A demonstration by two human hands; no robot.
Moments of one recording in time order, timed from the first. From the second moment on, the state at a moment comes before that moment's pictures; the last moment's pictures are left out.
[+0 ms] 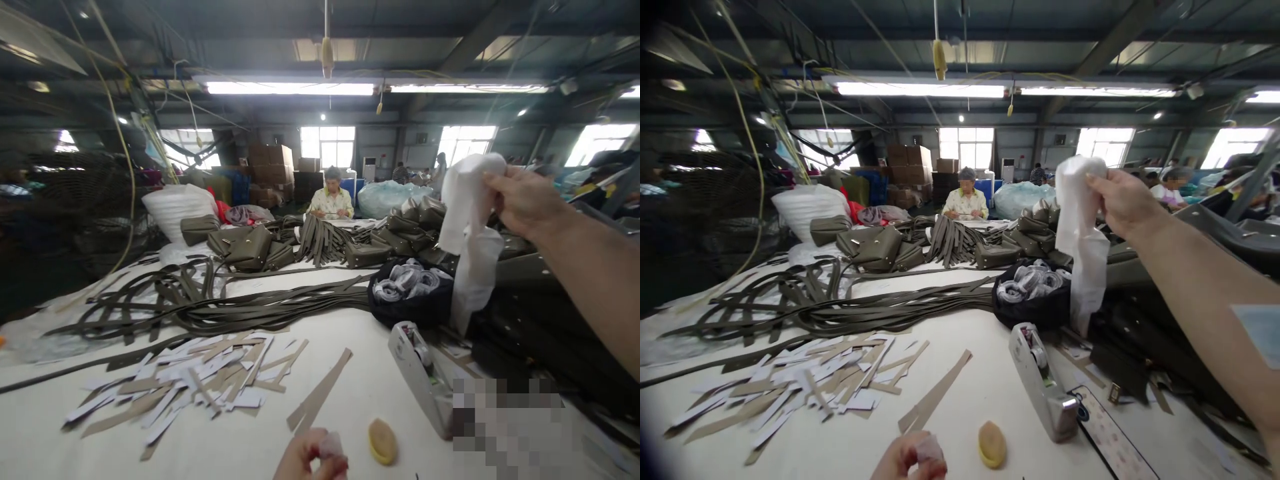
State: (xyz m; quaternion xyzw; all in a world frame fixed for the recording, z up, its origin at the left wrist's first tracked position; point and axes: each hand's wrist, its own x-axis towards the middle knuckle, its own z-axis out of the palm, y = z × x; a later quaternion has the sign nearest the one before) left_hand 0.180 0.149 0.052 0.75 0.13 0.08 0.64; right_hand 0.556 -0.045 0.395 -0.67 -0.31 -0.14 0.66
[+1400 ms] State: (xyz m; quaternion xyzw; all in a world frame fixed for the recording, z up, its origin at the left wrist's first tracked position) left_hand 0.157 0.373 0.240 0.43 0.13 0.64 0.62; right_hand 0.444 0.180 0.220 -0.72 -0.61 0.31 -0.06
